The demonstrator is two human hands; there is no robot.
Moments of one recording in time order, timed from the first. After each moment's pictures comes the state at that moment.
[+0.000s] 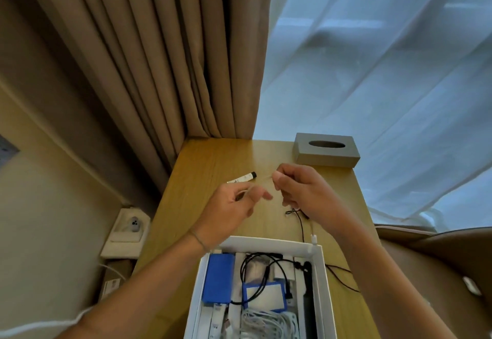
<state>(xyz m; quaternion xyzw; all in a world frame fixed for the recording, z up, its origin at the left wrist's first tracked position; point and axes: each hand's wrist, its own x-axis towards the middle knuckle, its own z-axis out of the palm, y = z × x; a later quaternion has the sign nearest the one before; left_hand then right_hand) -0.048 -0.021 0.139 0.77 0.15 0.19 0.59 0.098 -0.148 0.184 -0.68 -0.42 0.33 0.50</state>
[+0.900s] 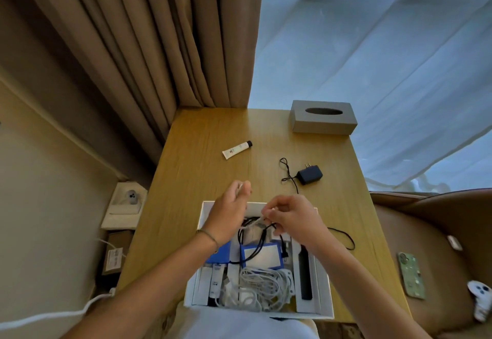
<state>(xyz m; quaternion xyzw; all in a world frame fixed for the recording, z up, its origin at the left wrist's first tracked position) -0.062 -0.061 0.069 0.75 0.34 0.11 0.56 0.050 -0.191 0.078 -0.76 -0.25 0.41 0.44</state>
